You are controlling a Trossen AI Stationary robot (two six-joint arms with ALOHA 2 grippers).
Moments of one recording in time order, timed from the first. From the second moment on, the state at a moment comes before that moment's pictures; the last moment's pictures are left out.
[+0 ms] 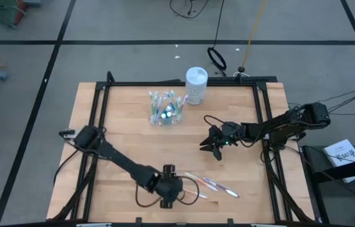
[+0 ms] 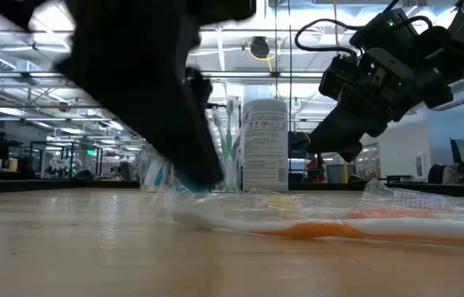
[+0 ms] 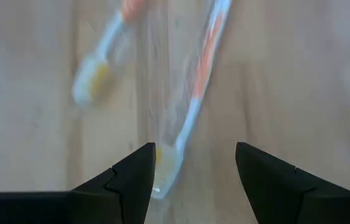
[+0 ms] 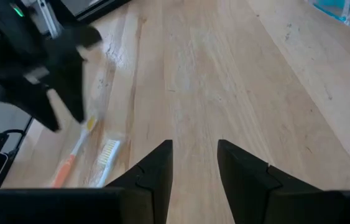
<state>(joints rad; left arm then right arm) -0.52 2.06 1.39 -0.37 -0.22 -0.38 -0.02 1.41 0.37 0.58 -0.21 0.41</state>
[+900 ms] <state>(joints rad) -0.49 2.11 1.39 -0.41 -0.28 -0.07 -0.02 1.41 0.37 0.58 -0.21 0.41</state>
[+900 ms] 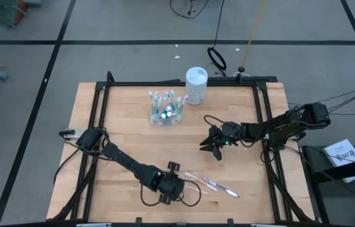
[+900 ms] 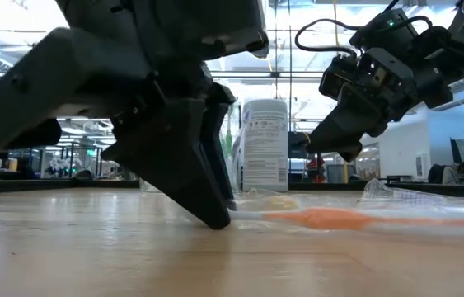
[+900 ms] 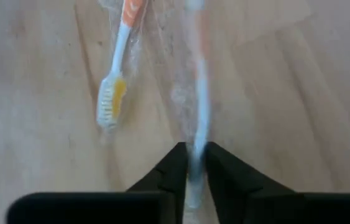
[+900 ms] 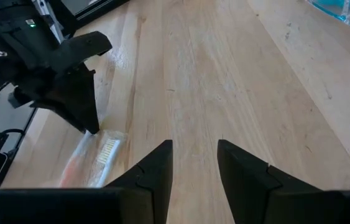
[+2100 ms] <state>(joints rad) -0.16 1.63 1.45 -1.57 -1.14 1.22 -0.02 1.41 0.37 0.59 -0.21 0.29</state>
